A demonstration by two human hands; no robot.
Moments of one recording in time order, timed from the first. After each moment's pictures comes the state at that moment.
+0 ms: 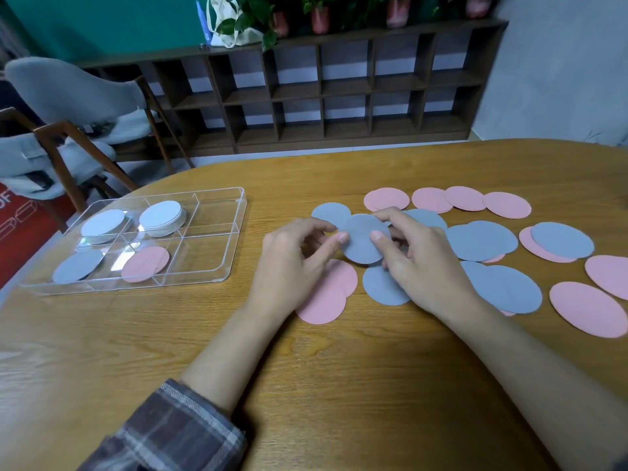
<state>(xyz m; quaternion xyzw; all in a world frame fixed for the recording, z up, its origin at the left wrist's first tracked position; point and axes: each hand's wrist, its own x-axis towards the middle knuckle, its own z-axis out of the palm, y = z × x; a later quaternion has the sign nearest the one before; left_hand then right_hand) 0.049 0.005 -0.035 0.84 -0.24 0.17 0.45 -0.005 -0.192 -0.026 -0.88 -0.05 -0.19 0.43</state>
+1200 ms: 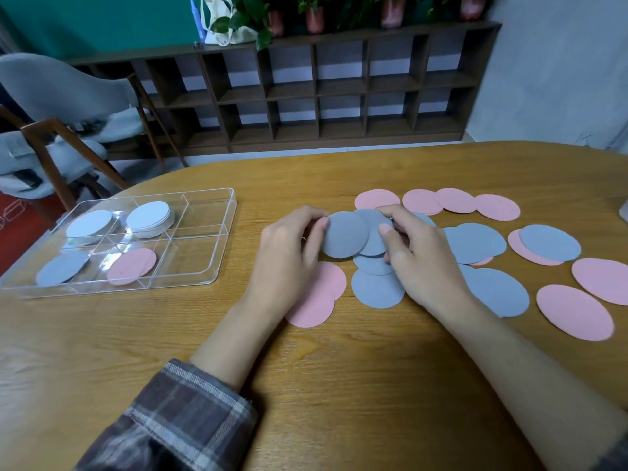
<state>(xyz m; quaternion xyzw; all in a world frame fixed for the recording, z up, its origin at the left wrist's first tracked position) 0.055 -0.008 -0.029 0.84 -0.27 0.24 0.40 0.003 -0.204 -0.028 -0.88 0.01 -0.19 0.43</state>
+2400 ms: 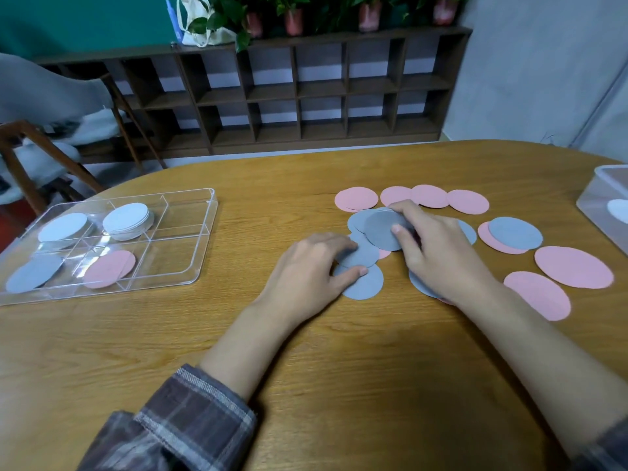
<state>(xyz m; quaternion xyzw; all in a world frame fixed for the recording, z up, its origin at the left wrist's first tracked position) 0.039 -0.040 -0.042 0.90 -0.35 0.07 0.25 -0.015 -0.256 -0.026 -0.95 -0.03 -0.21 0.24</state>
